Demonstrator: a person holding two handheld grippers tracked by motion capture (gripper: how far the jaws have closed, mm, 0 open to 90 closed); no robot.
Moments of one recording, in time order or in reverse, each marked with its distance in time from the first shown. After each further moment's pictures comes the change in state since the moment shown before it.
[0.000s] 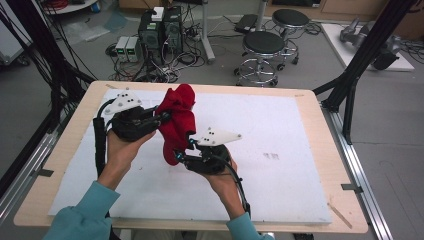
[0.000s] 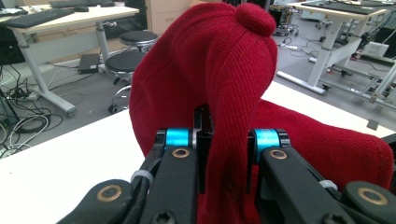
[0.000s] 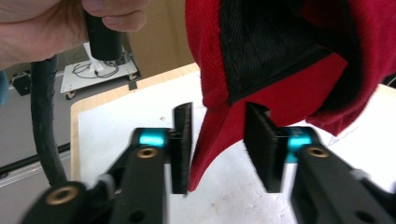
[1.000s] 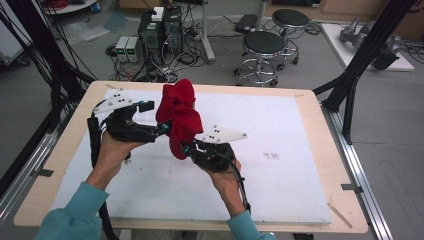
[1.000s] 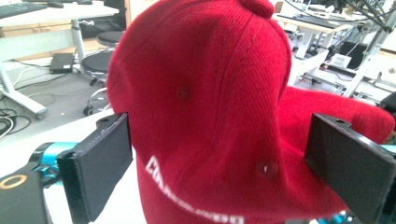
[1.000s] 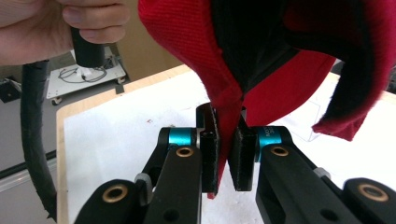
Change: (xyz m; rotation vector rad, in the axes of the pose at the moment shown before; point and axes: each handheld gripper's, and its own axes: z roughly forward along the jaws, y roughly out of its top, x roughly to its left) left arm 0.020 -0.011 -0.009 -0.027 -0.098 -0.058; right arm -0.006 0.001 -0.008 -0.010 -0.066 0.008
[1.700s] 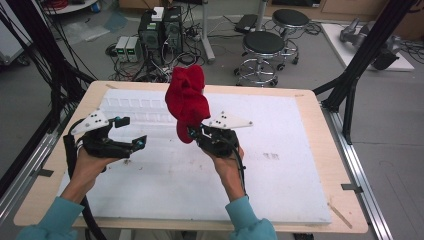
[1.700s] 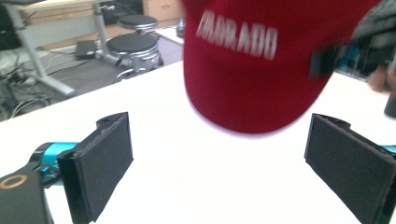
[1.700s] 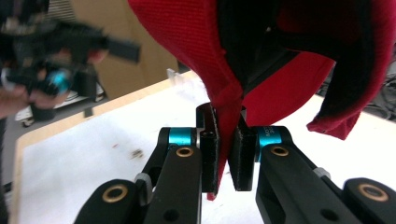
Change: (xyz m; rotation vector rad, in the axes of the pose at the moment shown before) left arm 0.043 -0.070 -0.049 0.051 0.085 0.028; right arm -0.030 0.017 0.004 -0.061 -0.092 0.020
